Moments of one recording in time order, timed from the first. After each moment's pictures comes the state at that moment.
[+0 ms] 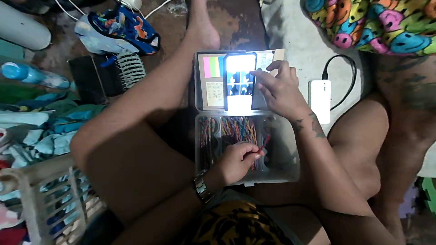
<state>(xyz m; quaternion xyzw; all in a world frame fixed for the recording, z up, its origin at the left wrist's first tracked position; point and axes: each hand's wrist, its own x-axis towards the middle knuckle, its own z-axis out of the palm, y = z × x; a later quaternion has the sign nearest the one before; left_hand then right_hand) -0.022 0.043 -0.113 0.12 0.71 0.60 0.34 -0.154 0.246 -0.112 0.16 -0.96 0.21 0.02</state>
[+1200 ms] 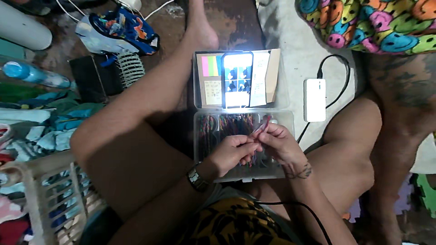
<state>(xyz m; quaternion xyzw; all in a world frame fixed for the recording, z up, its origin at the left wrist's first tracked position) -0.035 0.038 -0.099 -0.02 0.55 0.71 0.43 -0.029 0.235 -0.127 0.02 -0.55 0.82 -0.19</state>
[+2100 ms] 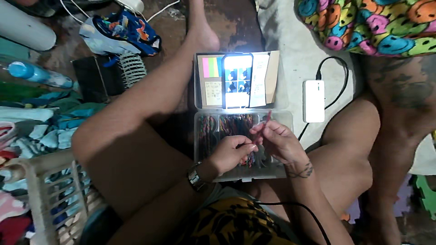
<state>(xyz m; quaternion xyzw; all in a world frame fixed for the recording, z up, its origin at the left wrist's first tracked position) -0.034 0.038 -0.098 0.01 0.64 0.65 0.42 -0.030 0.240 -0.125 0.00 -0.55 0.82 -0.18</state>
